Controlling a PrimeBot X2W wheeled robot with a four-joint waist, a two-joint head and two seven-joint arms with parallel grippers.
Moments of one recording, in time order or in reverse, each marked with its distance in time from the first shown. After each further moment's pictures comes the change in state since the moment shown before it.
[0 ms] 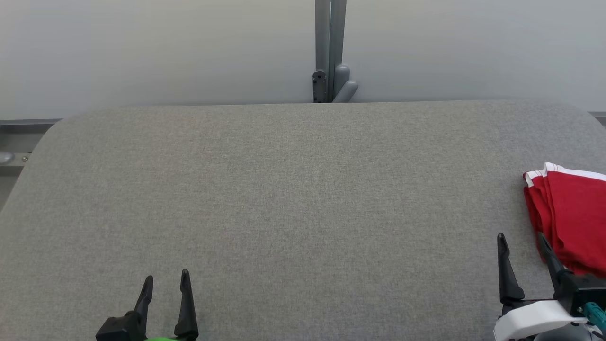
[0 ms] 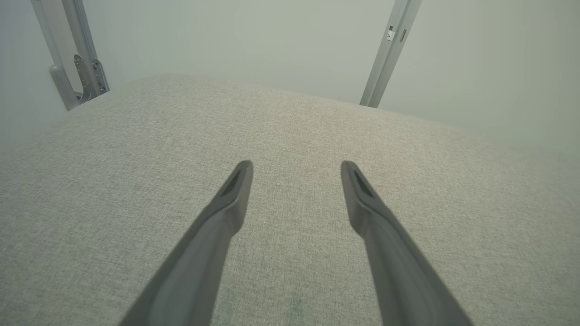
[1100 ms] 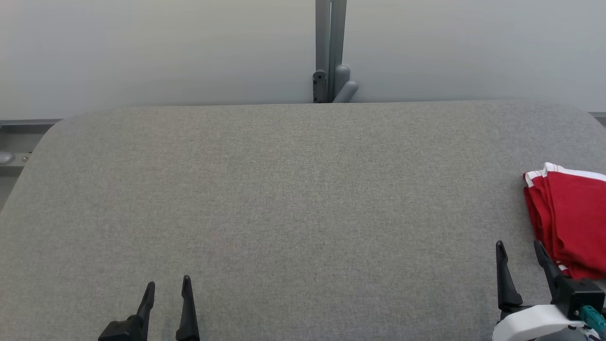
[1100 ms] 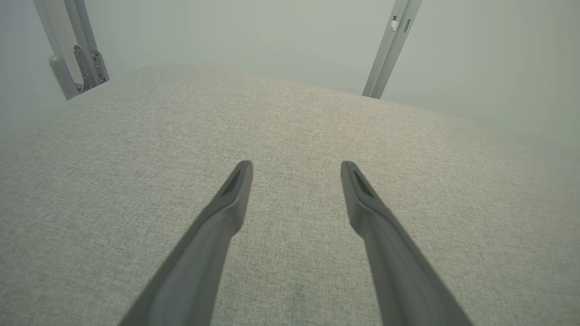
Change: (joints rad) left arm 0.007 -0.001 -0.001 0.020 -0.001 -0.001 0.001; right arm 0.002 0.007 -0.011 0.042 0.007 0.000 0.001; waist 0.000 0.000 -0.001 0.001
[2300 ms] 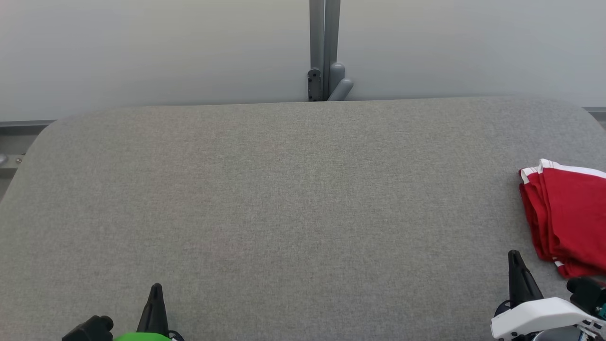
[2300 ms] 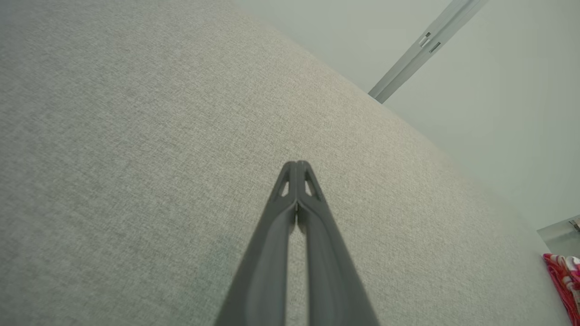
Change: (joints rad) left arm -0.035 -0.002 0.056 0.051 -0.364 -0.040 0.111; right arm -0.030 0.011 0.019 0.072 0.439 0.000 0.111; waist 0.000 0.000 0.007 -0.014
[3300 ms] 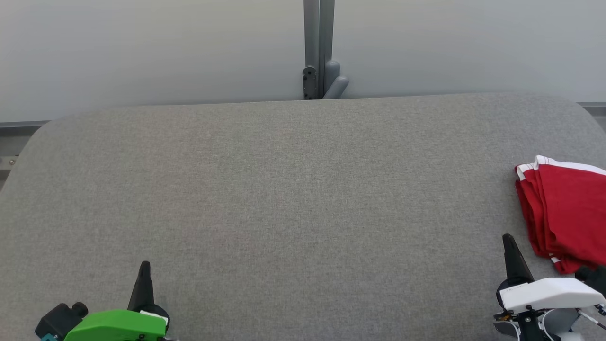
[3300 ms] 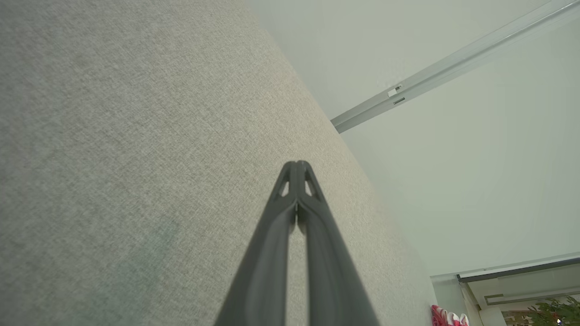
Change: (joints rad) left arm -0.068 0.000 0.057 -0.018 -0.358 -0.032 0.102; right arm -0.063 -0.006 0.010 0.001 0.432 0.000 0.100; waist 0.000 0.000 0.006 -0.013
